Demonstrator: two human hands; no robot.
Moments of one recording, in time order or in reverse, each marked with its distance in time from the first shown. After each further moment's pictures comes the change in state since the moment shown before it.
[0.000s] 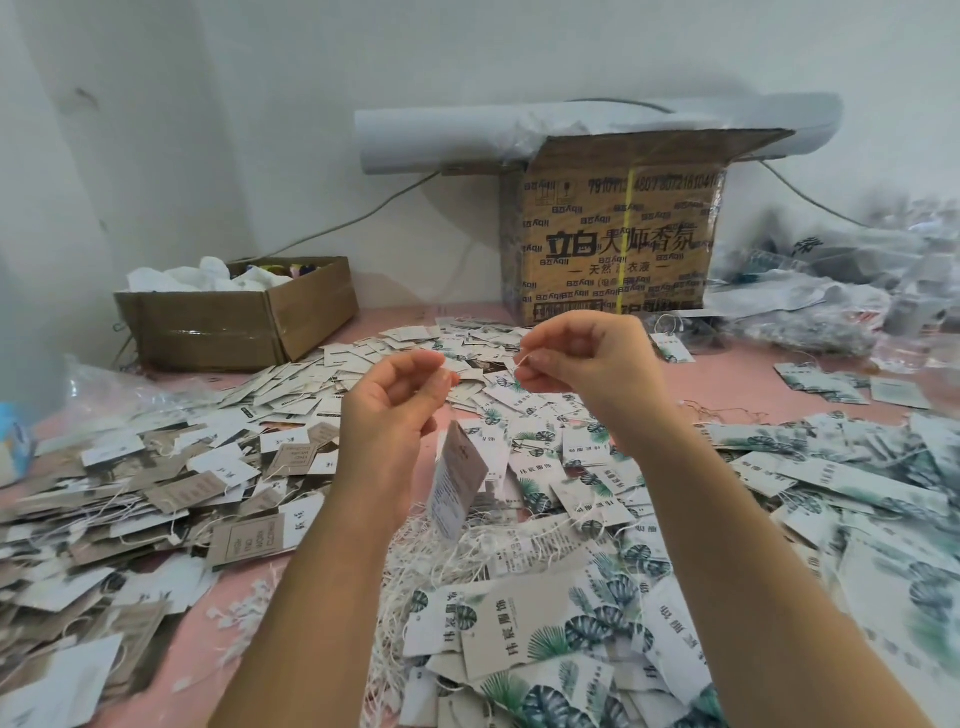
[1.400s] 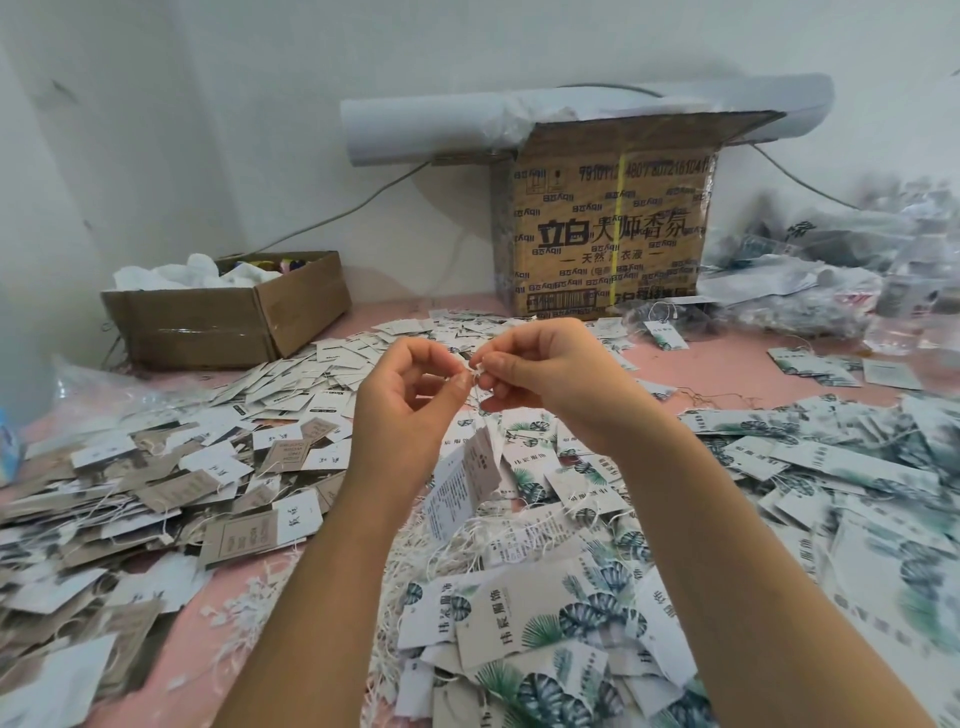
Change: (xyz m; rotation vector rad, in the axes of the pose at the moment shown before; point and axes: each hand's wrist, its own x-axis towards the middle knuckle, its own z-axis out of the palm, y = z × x) left_hand -0.005 -0.003 0.009 0.189 -0.163 0.287; right_hand -0.004 -0.004 0.019 0.047 -0.226 0.131
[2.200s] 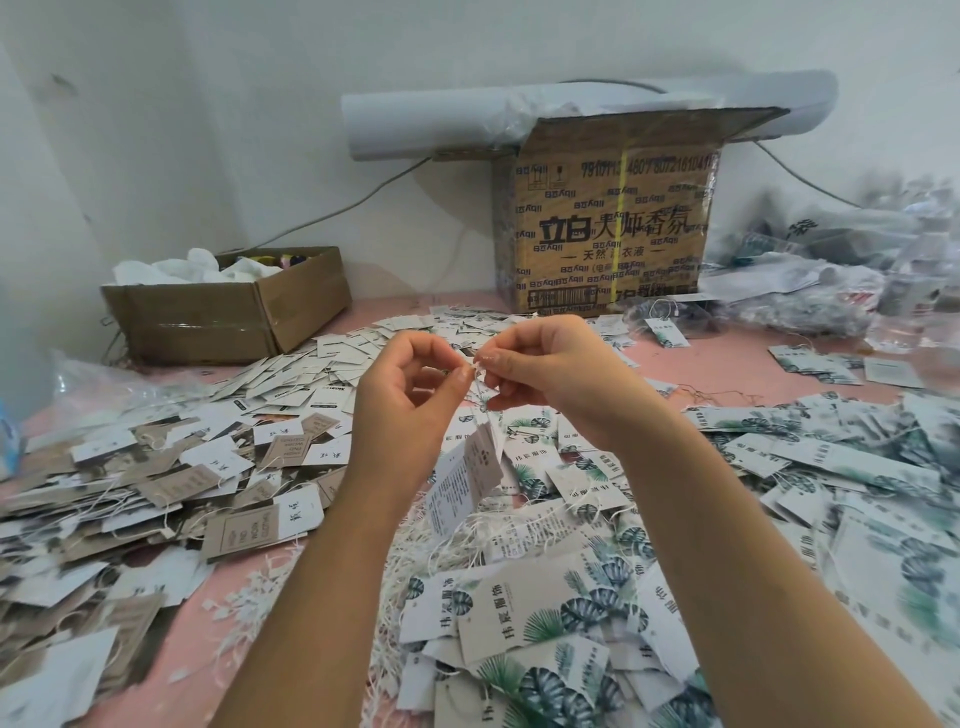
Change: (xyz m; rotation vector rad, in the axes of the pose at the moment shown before) left_hand 0.000 0.000 -0.002 0.070 0.006 0.031; right_hand 0.001 0.001 0.000 -0.059 0.009 0.012
